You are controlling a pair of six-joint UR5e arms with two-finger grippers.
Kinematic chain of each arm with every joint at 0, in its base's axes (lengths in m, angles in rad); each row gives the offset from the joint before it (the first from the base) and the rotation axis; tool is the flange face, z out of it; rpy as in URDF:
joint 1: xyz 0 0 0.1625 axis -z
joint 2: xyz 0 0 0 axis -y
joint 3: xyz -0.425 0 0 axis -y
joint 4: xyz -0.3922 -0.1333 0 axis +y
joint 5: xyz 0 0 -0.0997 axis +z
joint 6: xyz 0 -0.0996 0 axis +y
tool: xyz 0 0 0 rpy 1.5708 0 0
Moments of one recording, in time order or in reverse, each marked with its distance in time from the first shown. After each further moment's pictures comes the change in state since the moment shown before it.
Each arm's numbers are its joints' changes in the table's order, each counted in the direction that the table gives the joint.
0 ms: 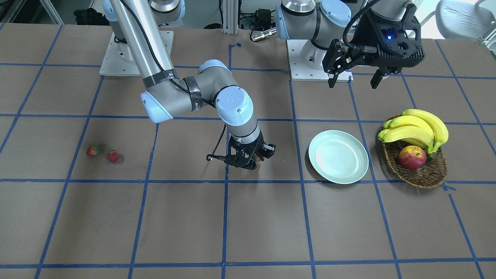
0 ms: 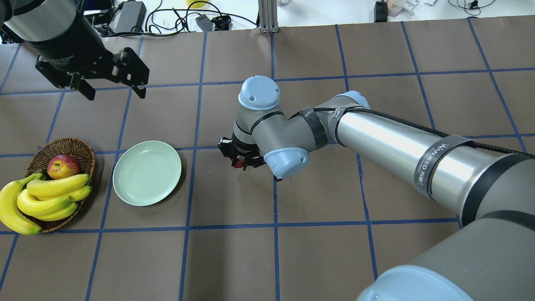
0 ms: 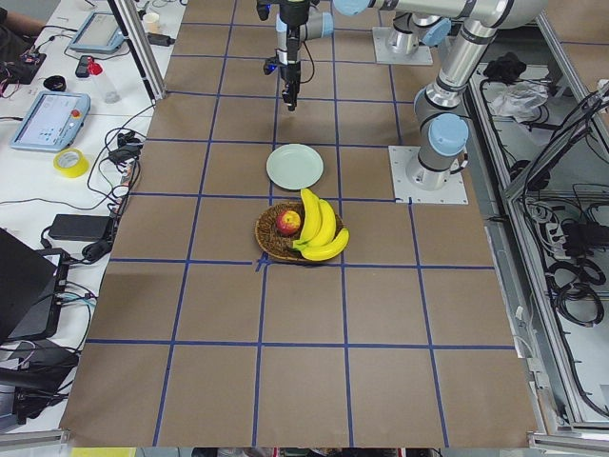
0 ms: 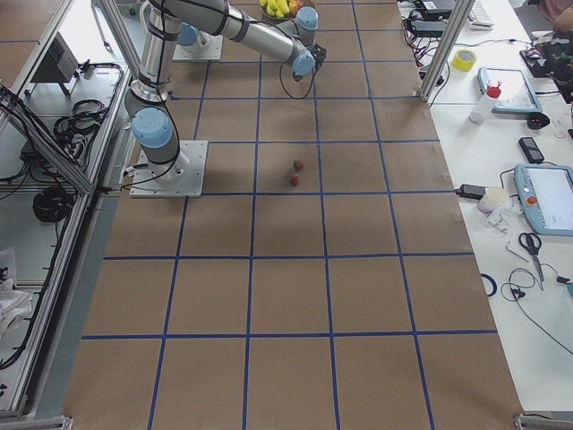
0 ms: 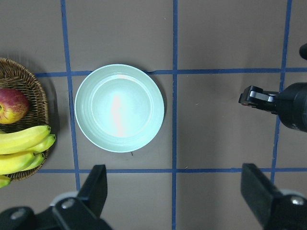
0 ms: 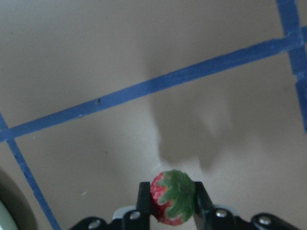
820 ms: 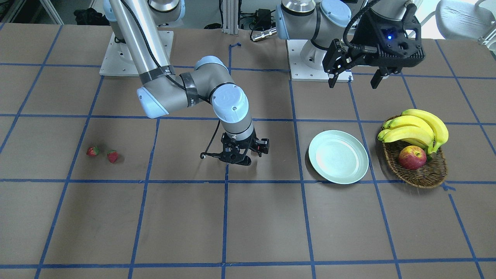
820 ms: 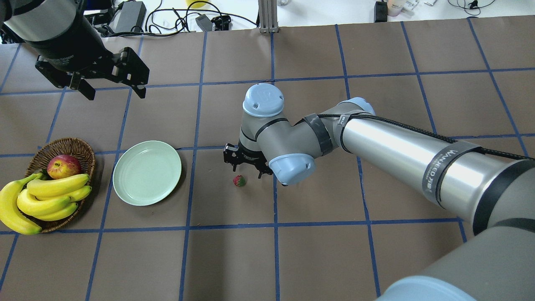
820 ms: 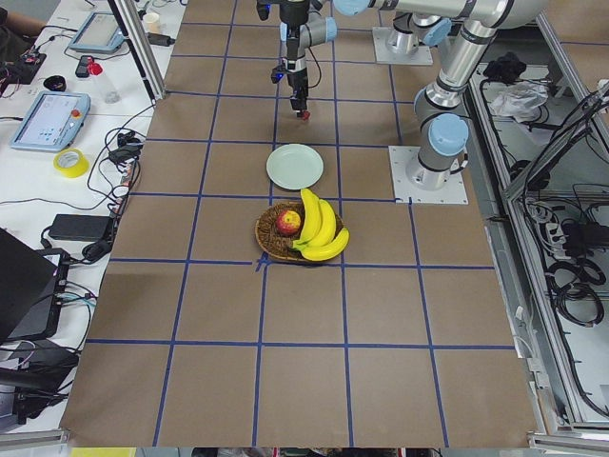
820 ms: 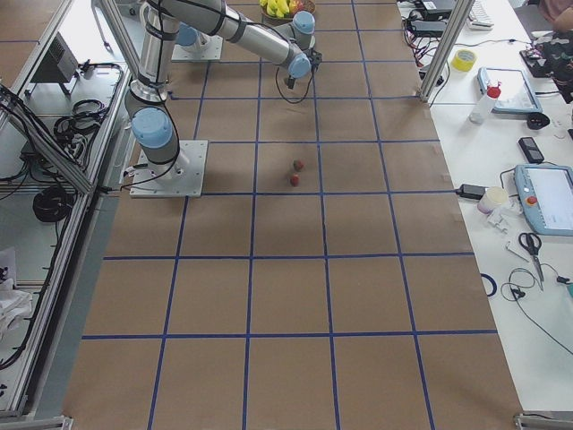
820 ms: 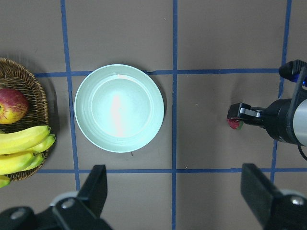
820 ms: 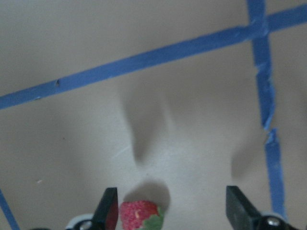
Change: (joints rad) left arm -0.001 0.000 0.001 0.001 0.000 0.000; right arm 0.031 -0.060 0.053 -0.045 0.099 0.125
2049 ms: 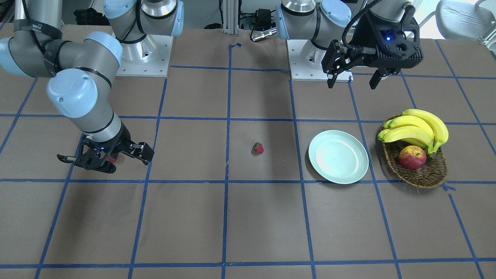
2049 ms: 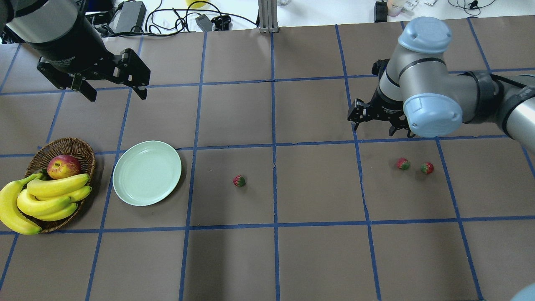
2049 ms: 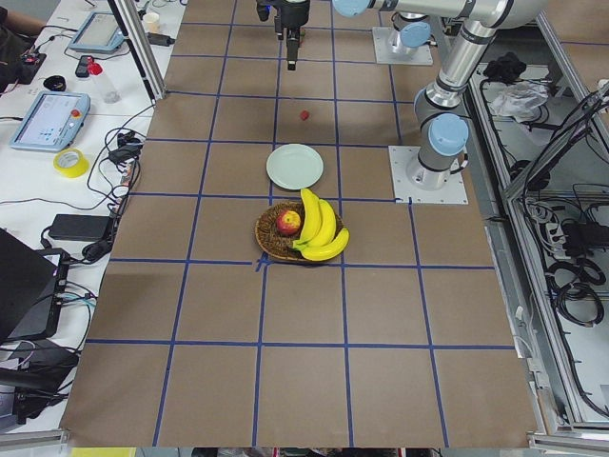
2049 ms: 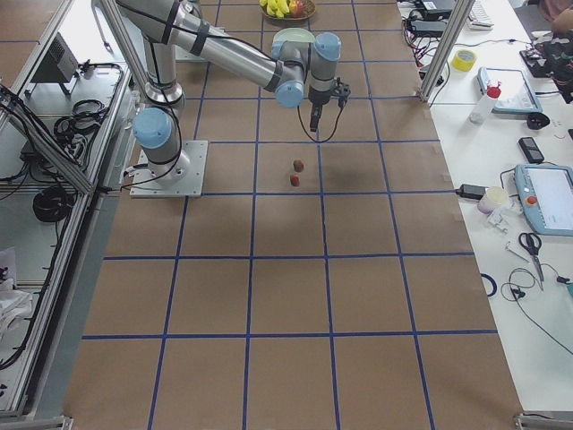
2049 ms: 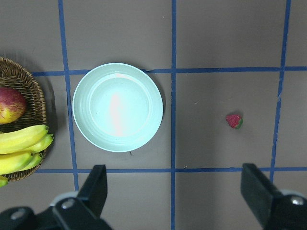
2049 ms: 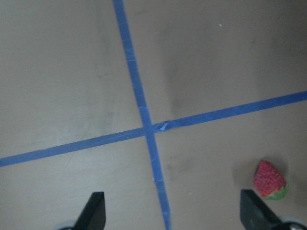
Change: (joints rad) left arm 0.001 0.000 -0.005 -0.001 0.004 0.000; right arm 0.547 -0.255 0.153 -0.155 0.160 0.562
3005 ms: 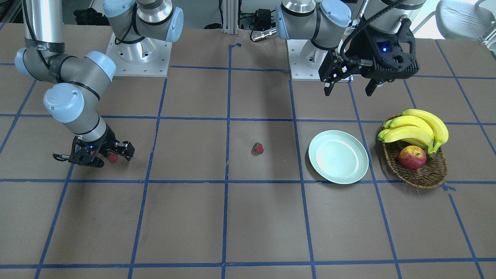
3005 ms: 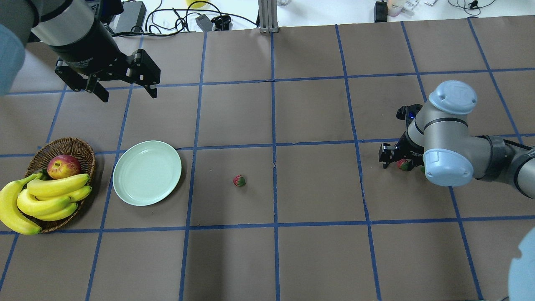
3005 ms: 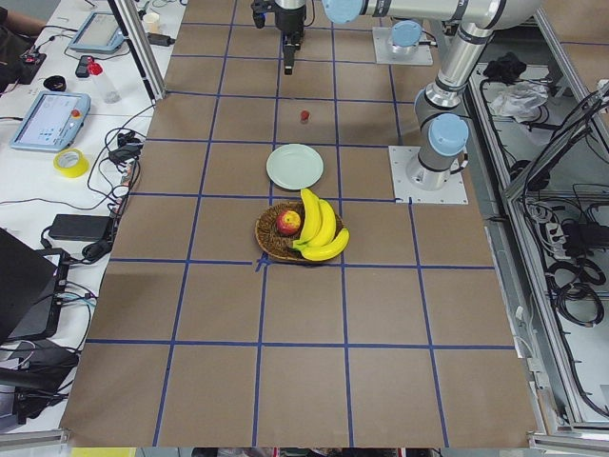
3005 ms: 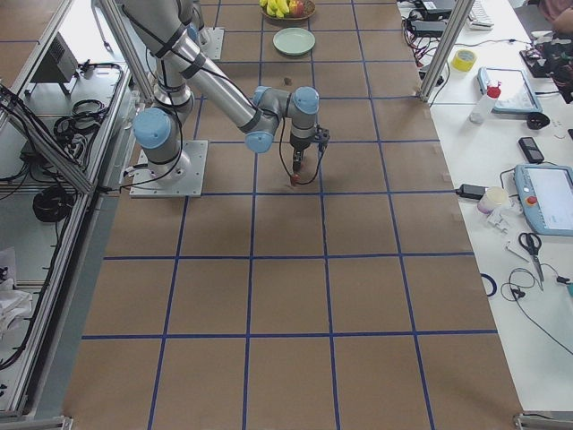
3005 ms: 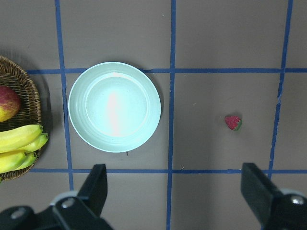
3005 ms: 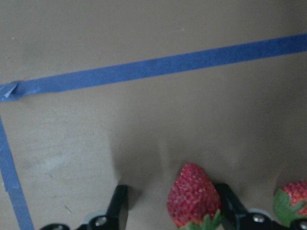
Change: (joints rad) left arm 0.036 -0.055 -0.032 -0.087 0.013 0.095; right arm 0.132 0.040 0.254 0.284 0.028 0.195
